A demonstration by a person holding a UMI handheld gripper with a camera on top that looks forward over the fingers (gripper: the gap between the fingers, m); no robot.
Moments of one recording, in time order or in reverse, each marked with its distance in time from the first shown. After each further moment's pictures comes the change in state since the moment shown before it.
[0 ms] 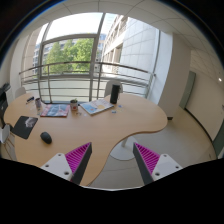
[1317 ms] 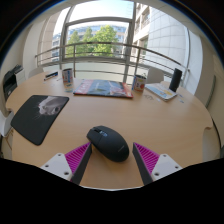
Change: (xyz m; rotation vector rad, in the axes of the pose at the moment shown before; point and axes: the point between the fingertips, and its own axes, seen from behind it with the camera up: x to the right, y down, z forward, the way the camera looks) arm -0.417 0.088 0.218 -0.090 -0.202 -0.086
